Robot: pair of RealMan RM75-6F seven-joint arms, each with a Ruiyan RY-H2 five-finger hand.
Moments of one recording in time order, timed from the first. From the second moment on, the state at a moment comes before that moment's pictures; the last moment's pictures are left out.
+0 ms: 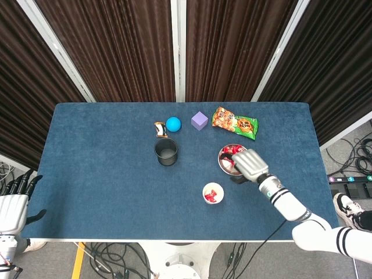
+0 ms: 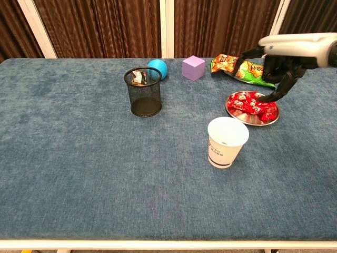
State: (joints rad) left arm -0.04 -1.21 -0.03 -1.51 1.48 1.50 0.13; right arm 0.81 -1.24 0.11 -1.62 -1.12 0.78 -0.13
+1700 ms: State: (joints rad) left arm -0.03 -1.22 -0.02 -1.49 1.48 1.51 0.11; right arm 0.88 -1.48 0.13 -1.31 -0.83 0.69 -0.29
